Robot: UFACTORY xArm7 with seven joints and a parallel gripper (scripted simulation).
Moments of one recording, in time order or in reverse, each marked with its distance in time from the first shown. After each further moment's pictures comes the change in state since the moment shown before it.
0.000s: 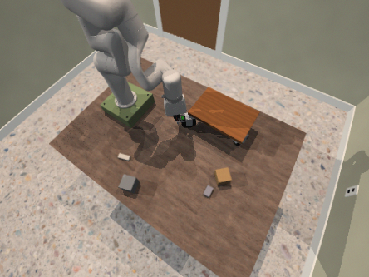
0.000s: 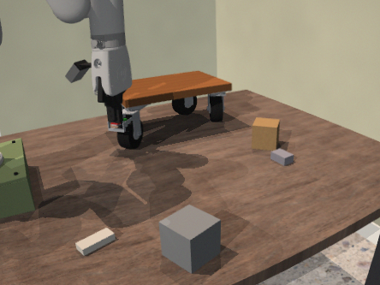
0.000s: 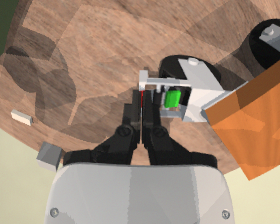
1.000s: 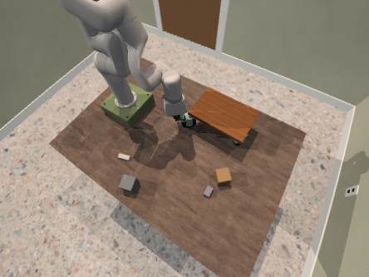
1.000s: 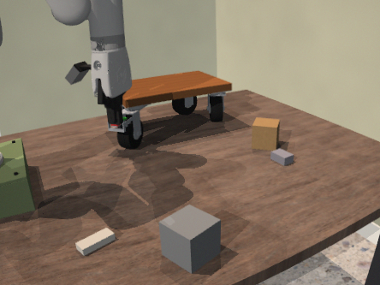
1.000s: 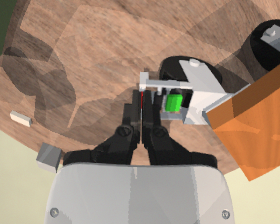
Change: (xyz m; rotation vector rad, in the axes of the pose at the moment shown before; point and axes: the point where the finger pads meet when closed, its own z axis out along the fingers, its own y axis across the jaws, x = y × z) arm 0.000 0.000 0.004 -0.004 -0.003 0.000
